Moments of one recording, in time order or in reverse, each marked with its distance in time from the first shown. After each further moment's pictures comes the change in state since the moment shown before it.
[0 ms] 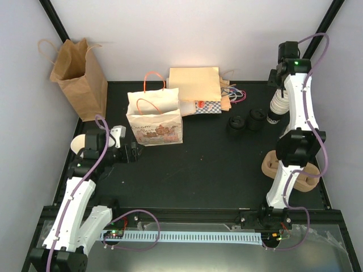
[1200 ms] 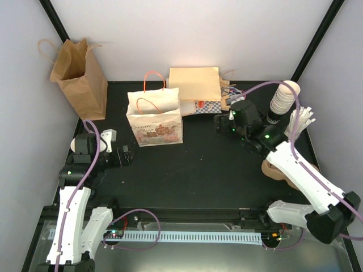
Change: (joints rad) left arm 0.102 -0.072 0.093 -0.240 -0.041 0.027; right arm 0.697 -0.792 -1.049 0.553 -0.026 0.145
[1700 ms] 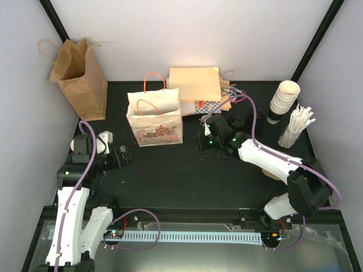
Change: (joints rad) left arm 0.000 0.003 0.051 -0.092 -0.071 -0.089; right arm 0.050 0.258 -0.245 0.391 -0.323 0.116
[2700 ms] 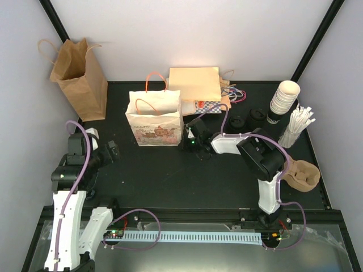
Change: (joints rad) left arm 0.000 -0.009 0.073 -0.021 -0.316 -0.055; right arm 0.023 0.484 0.117 0.307 -0.224 0.304
